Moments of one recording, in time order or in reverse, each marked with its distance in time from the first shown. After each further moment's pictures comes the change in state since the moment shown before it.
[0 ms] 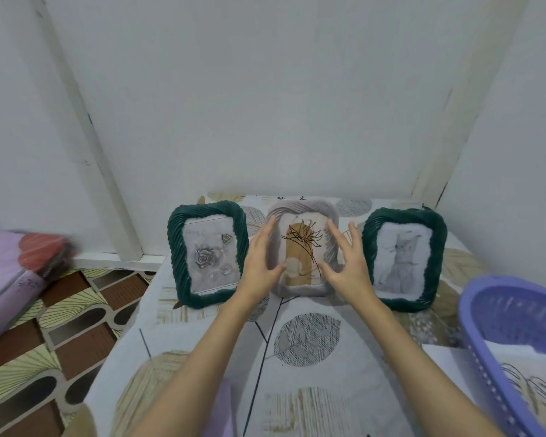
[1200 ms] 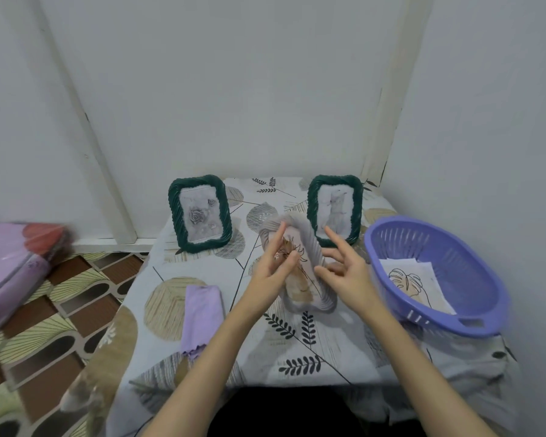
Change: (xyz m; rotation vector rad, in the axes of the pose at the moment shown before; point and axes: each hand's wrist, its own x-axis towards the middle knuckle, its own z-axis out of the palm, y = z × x) left_hand -0.191 0.155 0.020 -0.396 -0.228 -0.110; right_hand -0.194 -0.083 -0.103 0.297 -0.021 0.092
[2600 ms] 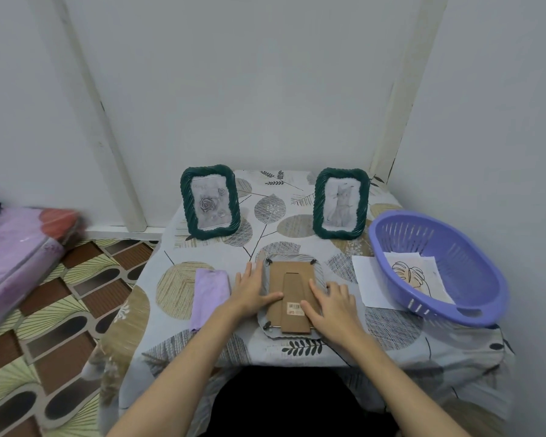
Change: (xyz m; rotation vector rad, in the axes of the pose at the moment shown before) left_hand -0.007 -0.085 -0.039 0.847 -0.104 -0.332; right_hand -0.039 0.076 0.029 -1.040 -0.255 0.128
